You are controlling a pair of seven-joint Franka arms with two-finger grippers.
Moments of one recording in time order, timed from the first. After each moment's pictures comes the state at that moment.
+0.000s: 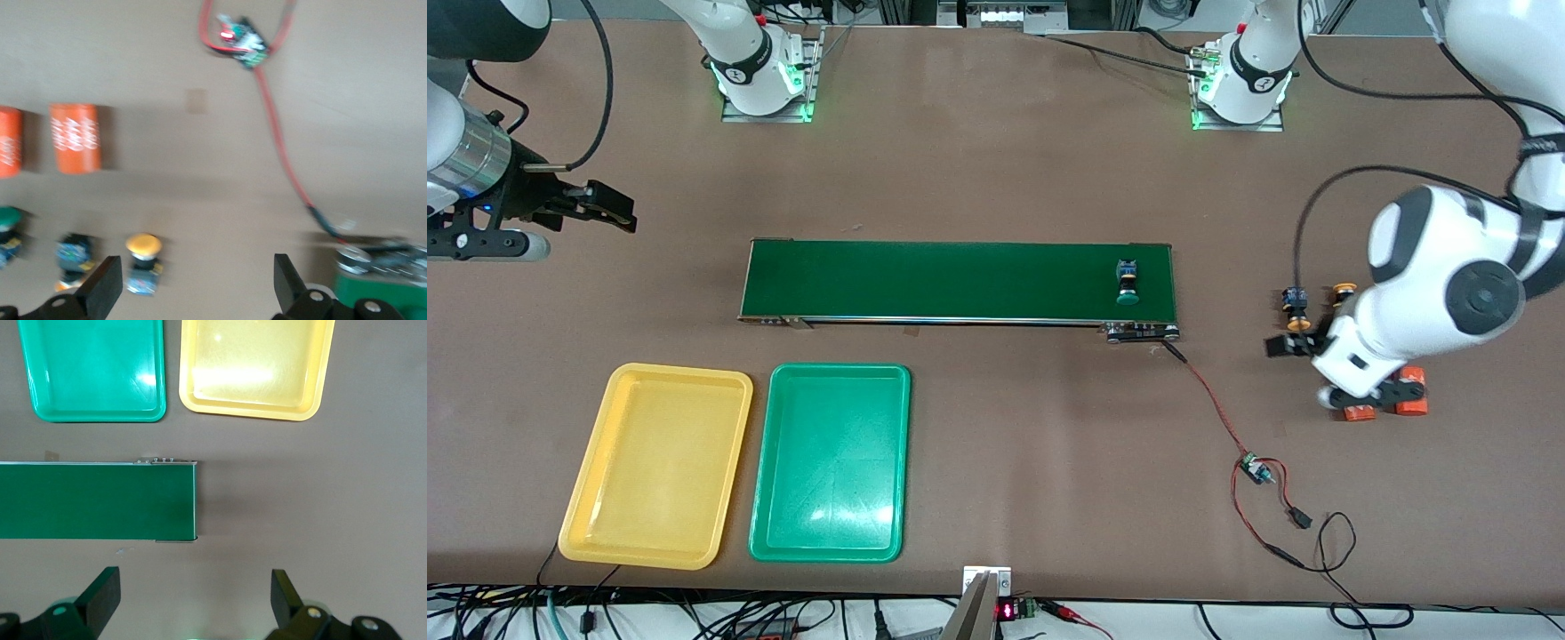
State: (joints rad) left arm 0.37 0.51 -0.48 -1.61 0.25 1.91 -0.28; right arm 0.07 0.04 0.00 -1.63 -0.01 1.57 0.08
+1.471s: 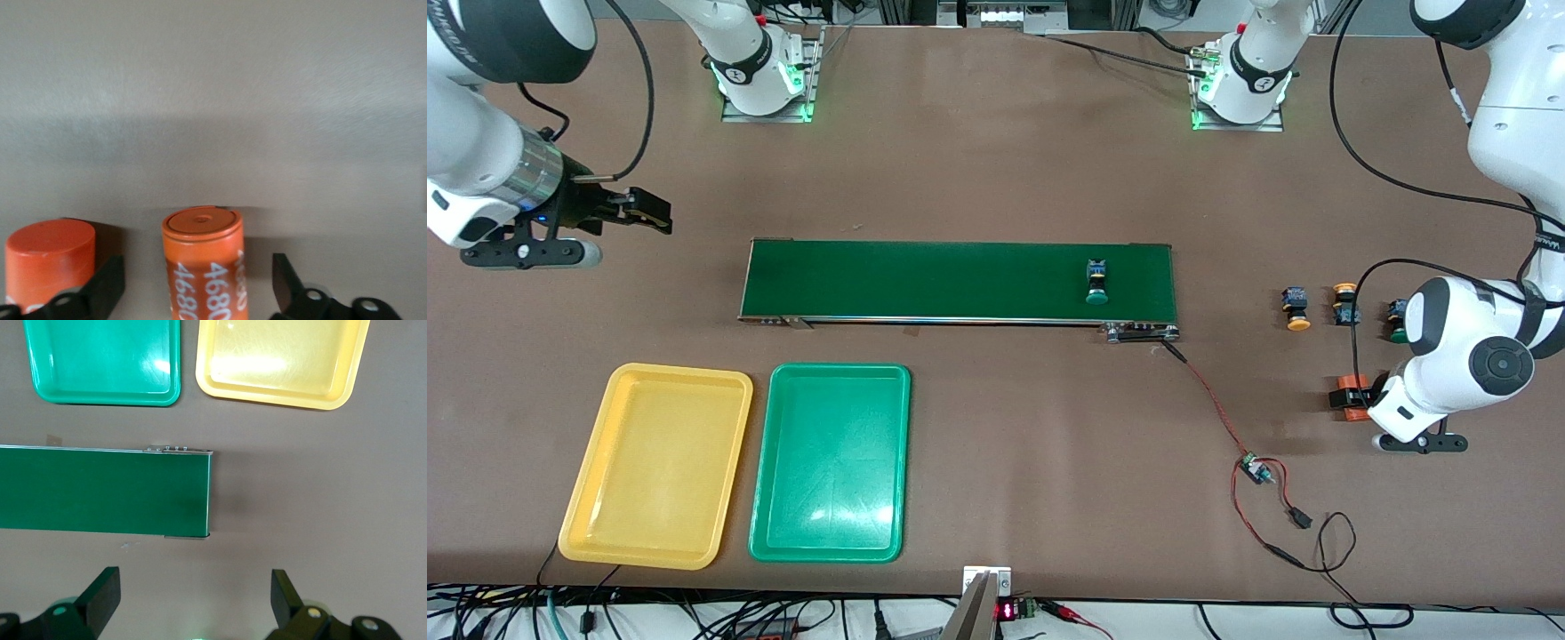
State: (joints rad) left arm 0.49 0.82 -0.38 -1.55 0.50 2.24 -0.13; right arm 0.10 0.00 0.01 -1.80 0.01 1.68 0.08
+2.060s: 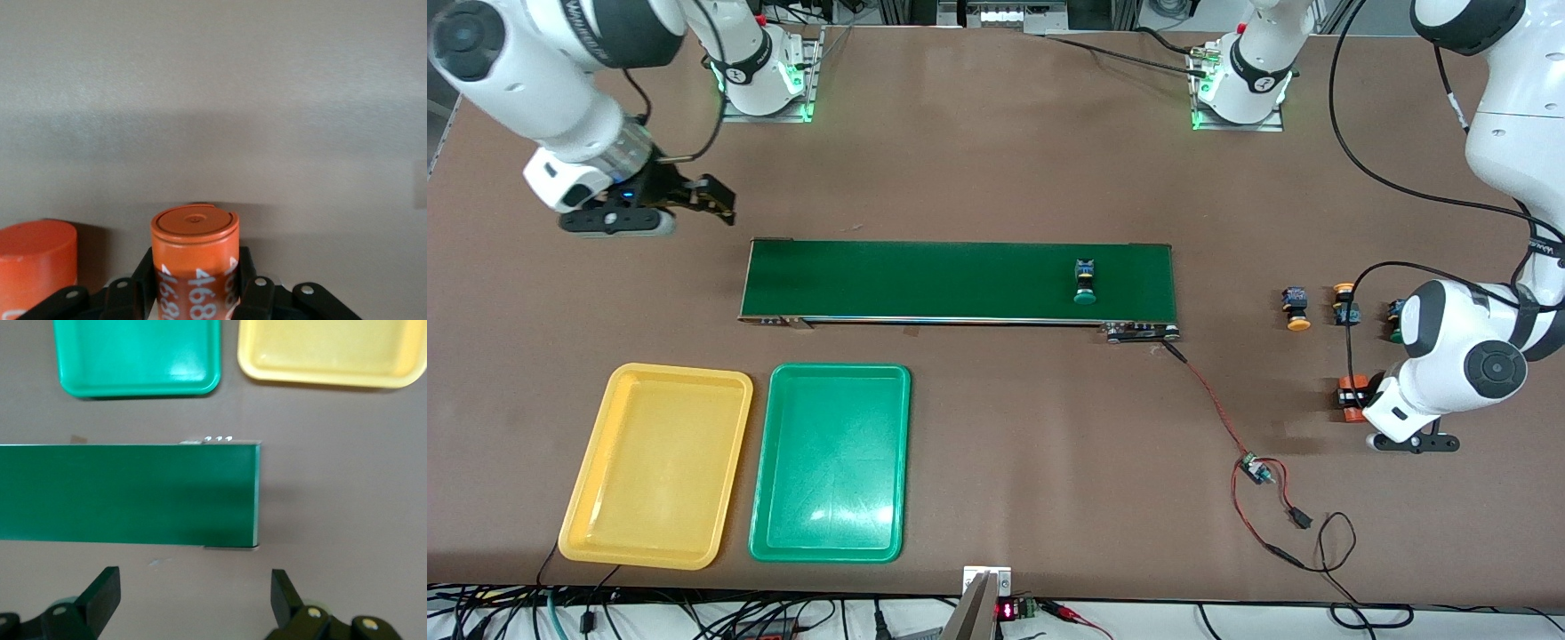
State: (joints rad) left arm 0.49 0.82 -0.42 -1.53 0.50 2.19 -0.13; right arm 0.09 -0.18 0.13 -2.20 0.09 2.00 0.20
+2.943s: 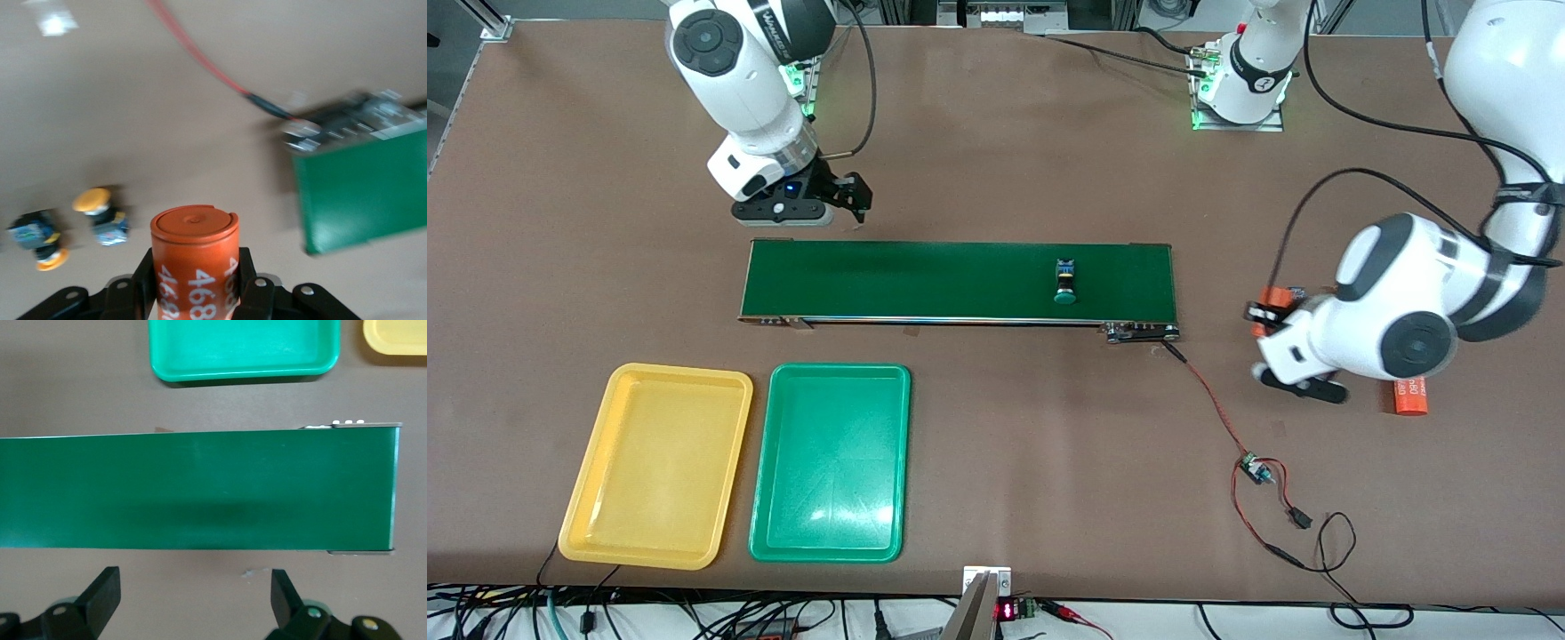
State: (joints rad) left arm 0.47 0.67 -0.87 -1.52 0.37 1.56 -0.15; right arm 0.04 -0.07 0.49 -2.22 0.10 2.22 0.51
